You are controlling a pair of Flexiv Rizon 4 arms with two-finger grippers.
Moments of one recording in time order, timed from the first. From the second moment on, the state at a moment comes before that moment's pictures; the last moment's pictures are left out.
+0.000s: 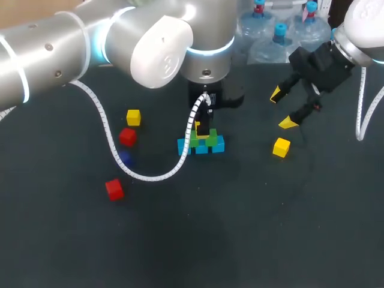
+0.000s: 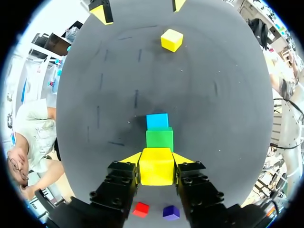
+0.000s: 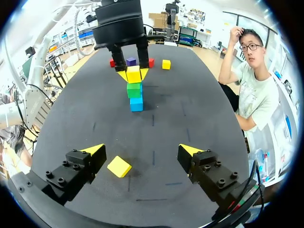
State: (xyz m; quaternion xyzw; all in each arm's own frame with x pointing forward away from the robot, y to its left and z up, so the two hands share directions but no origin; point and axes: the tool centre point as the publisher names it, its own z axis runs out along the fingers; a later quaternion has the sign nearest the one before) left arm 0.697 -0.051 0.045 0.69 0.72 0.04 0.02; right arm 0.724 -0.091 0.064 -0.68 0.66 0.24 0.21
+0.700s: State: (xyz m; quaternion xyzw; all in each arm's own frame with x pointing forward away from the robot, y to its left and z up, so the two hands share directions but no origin) left arm 0.698 -0.049 0.048 0.69 0.72 0.04 0.02; right arm 0.724 -0.091 0.064 -0.68 0.66 0.24 0.21
